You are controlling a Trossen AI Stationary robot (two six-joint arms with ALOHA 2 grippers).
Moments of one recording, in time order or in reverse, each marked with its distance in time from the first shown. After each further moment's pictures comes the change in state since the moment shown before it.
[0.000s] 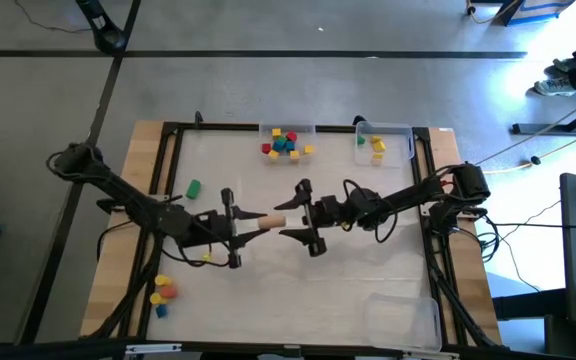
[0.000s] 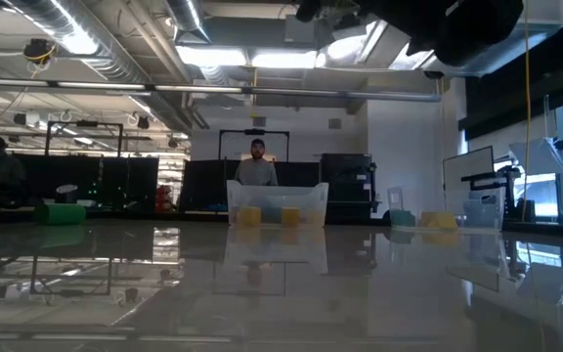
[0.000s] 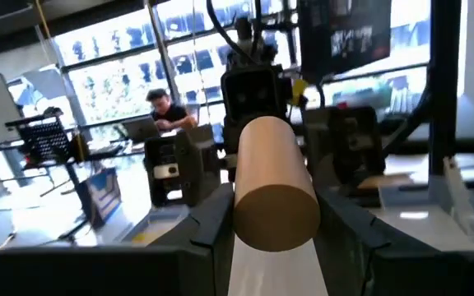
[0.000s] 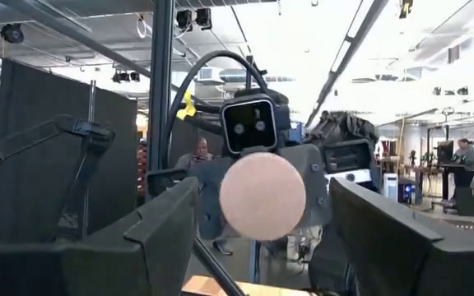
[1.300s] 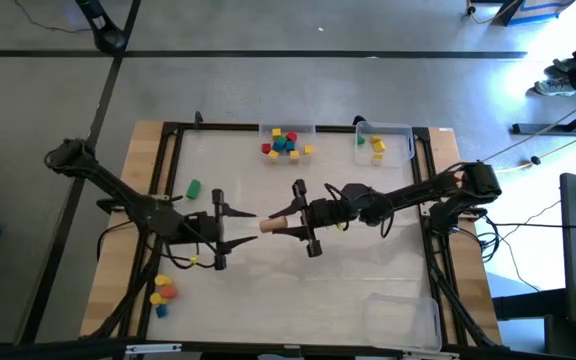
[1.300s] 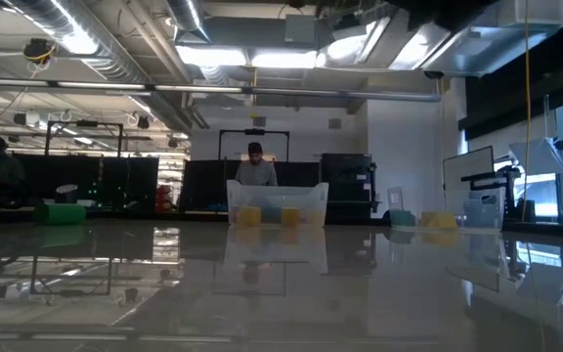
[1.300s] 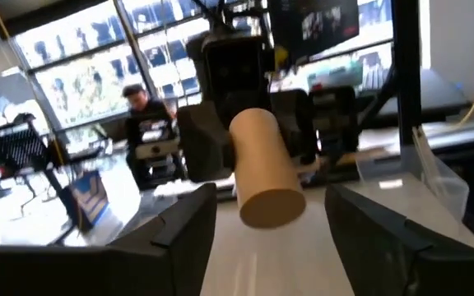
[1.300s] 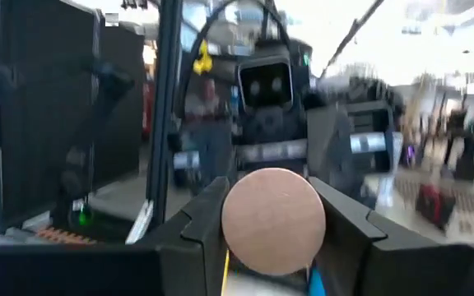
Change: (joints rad) left arm -0.025 -0.123 -0.004 -0.211 0.040 0.013; right arm 0.000 -0.076 0.099 -0.359 -0.047 -0.108
